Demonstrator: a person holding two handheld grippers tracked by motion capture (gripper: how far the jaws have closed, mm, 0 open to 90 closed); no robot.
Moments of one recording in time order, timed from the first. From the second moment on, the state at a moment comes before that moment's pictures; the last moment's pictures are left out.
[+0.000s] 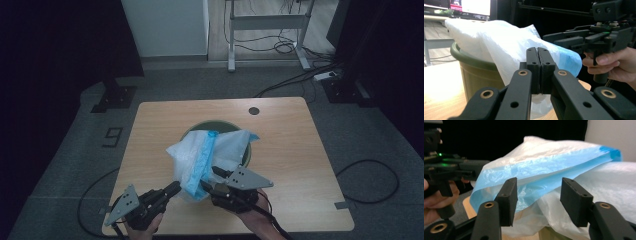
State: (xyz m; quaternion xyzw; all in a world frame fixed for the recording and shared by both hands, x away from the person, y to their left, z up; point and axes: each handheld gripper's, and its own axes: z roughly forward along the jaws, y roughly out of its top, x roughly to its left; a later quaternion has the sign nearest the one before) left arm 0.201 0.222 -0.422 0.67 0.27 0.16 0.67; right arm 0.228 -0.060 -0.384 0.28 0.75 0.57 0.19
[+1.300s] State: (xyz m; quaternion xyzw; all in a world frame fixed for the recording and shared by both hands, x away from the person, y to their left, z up) left arm 0.239 0.189 -0.367 0.73 0.32 0.18 0.58; right arm 0.225 -0.048 -0.399 0.26 0.77 0.53 0.22
